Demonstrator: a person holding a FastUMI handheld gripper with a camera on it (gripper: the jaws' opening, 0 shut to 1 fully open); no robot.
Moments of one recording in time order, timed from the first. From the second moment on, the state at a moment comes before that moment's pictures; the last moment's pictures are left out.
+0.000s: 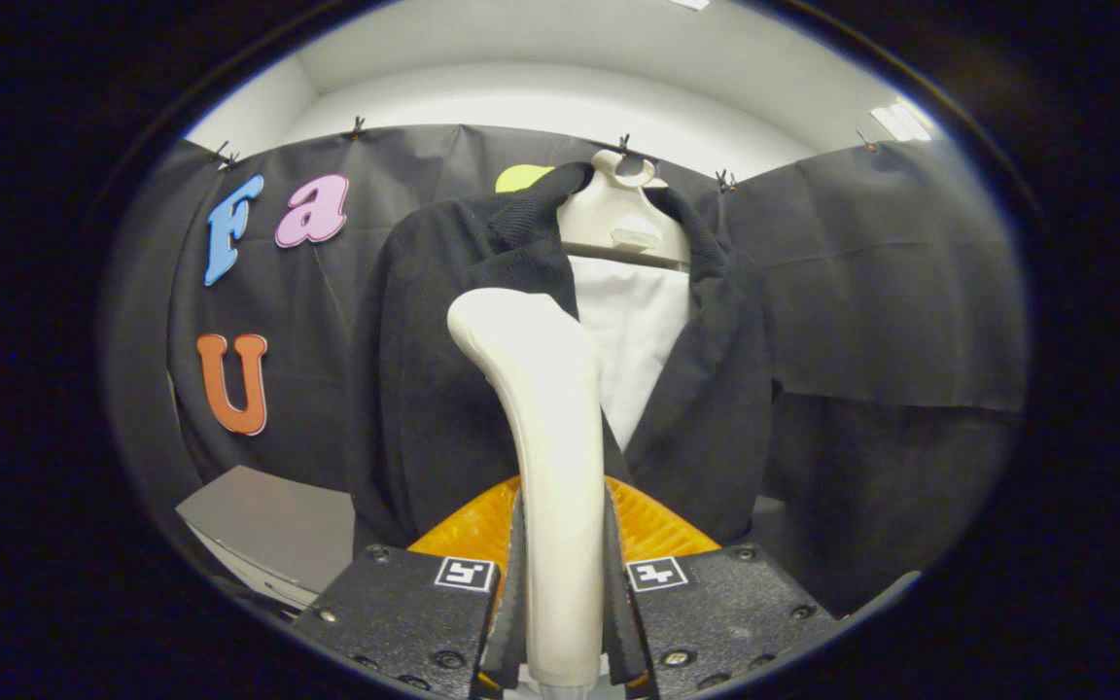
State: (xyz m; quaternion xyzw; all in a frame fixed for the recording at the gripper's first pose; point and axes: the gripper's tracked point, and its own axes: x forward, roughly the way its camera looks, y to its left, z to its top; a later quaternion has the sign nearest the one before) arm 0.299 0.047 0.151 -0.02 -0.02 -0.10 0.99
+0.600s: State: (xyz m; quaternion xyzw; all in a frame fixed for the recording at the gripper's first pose) arm 0.289 0.034 0.065 -0.06 0.02 -0.11 0.99
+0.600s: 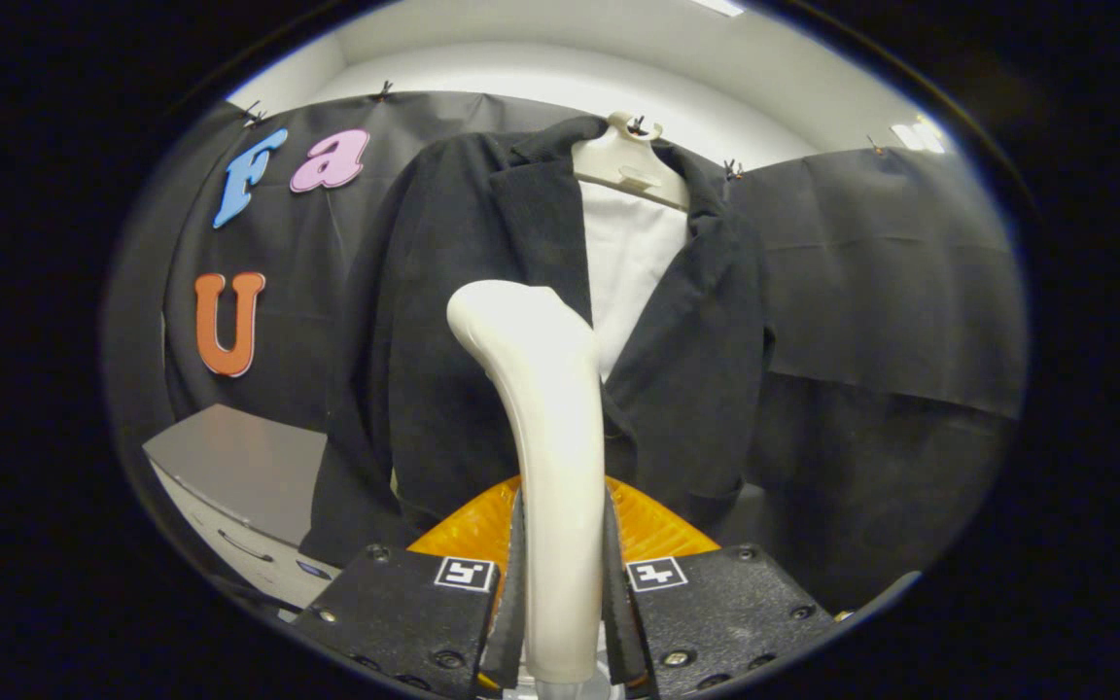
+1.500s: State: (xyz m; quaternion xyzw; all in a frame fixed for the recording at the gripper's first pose) arm 0.276 0.028 -0.071 -0.06 0.12 -0.10 0.99
